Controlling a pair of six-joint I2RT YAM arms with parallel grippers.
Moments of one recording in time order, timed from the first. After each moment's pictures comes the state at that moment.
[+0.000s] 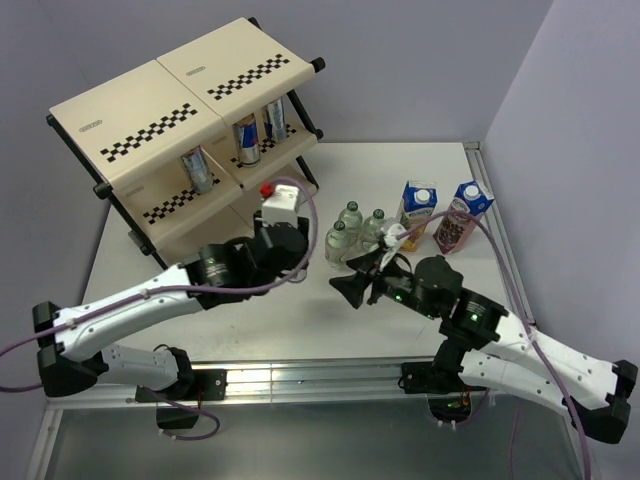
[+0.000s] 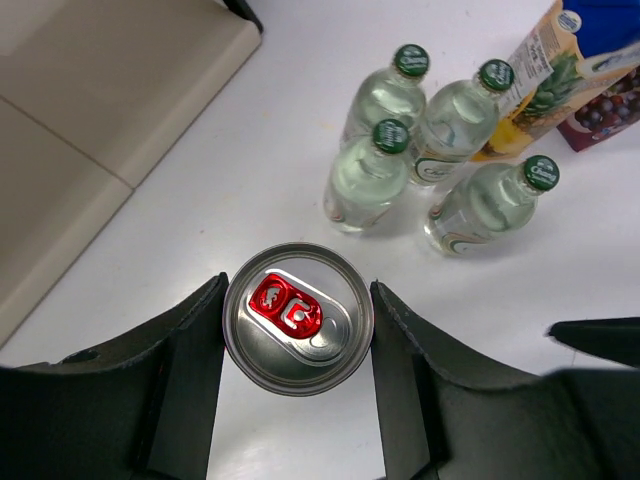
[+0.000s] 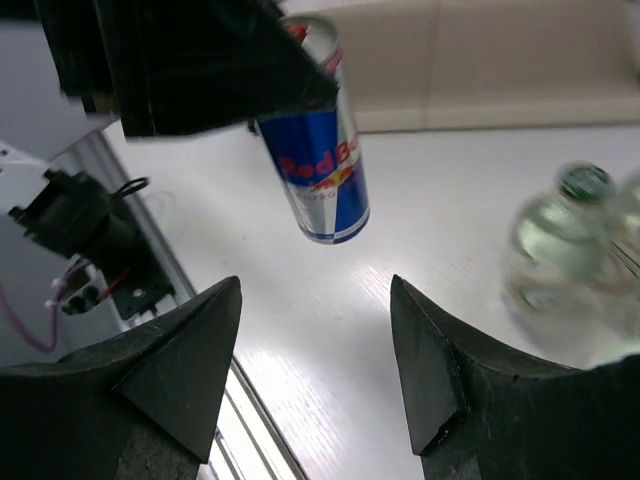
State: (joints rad) left arm -1.19 1.27 1.27 -0.61 -0.75 -0.60; right arm 0.98 0.61 0.66 -0.22 0.08 0.30
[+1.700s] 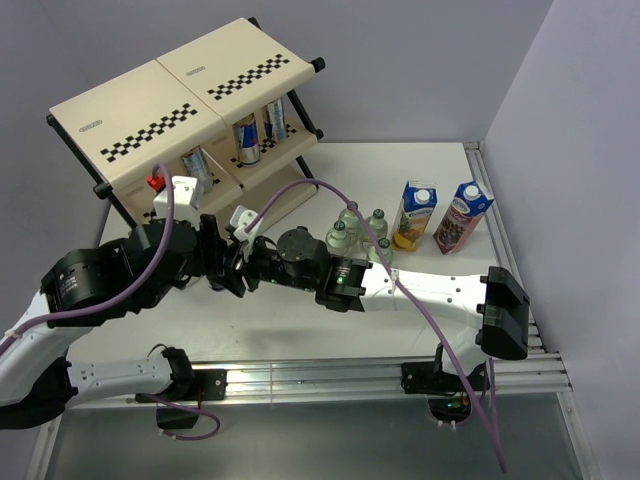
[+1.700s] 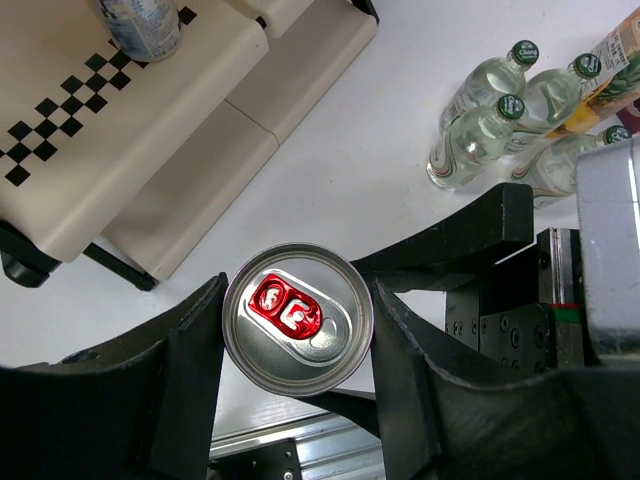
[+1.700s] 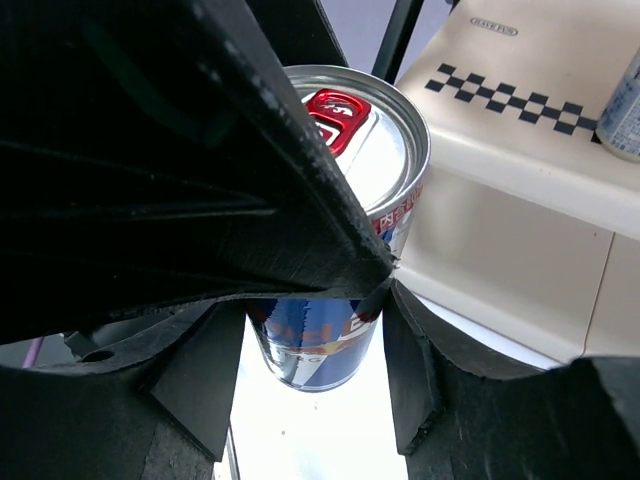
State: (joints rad) left arm -1.08 0.96 1.57 -1.26 -0.69 -0.59; right arm 1.23 1.53 1.24 0.22 -0.02 0.07
